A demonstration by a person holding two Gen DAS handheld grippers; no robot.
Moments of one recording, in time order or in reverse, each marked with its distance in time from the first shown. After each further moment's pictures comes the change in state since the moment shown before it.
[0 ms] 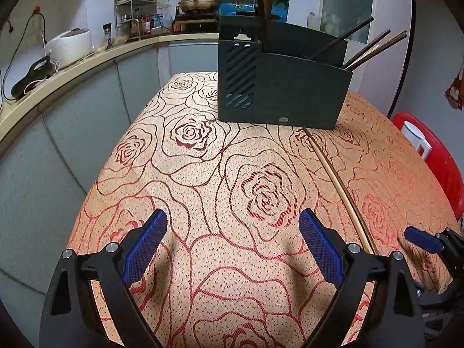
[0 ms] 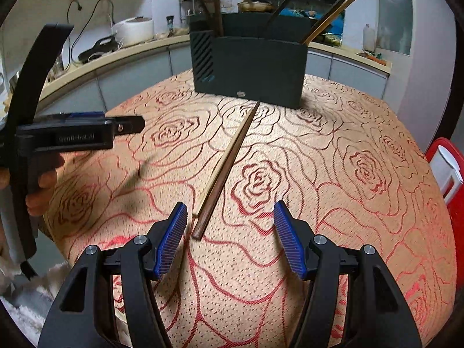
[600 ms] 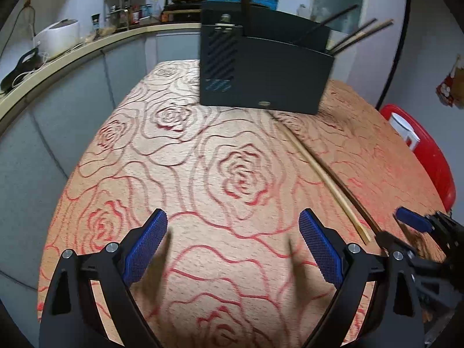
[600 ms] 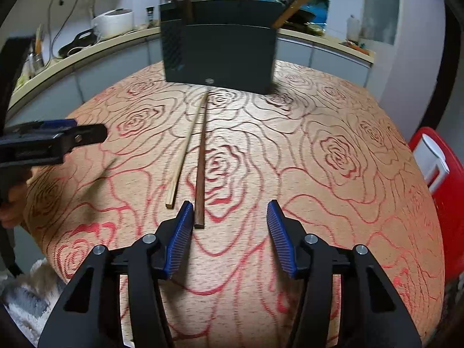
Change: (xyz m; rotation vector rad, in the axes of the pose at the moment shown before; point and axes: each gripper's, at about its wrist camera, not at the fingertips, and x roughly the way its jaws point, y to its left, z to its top) left arm -0.002 -0.018 -0.013 0.018 0.043 -0.079; right arm 0.003 -0.032 -0.006 0.048 0.047 -0.092
